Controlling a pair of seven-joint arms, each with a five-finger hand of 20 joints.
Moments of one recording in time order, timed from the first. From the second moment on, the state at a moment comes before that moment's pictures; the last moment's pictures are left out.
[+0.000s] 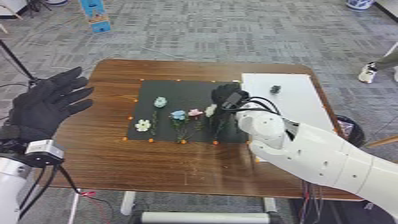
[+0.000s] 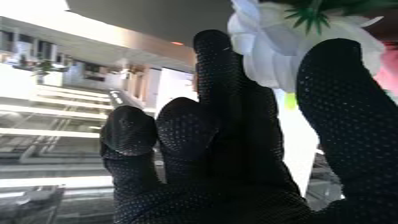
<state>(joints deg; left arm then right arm) 131.2 -52.1 -117.6 -127.6 37.1 -2.8 3.2 -41.4 -51.8 13.1 -88.8 -128.2 0.2 26.4</state>
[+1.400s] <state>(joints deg) 131.6 -52.8 -117.0 -127.8 37.2 -2.4 3.4 -40.5 -45.1 17.4 -73.1 -120.1 2.6 28.9</state>
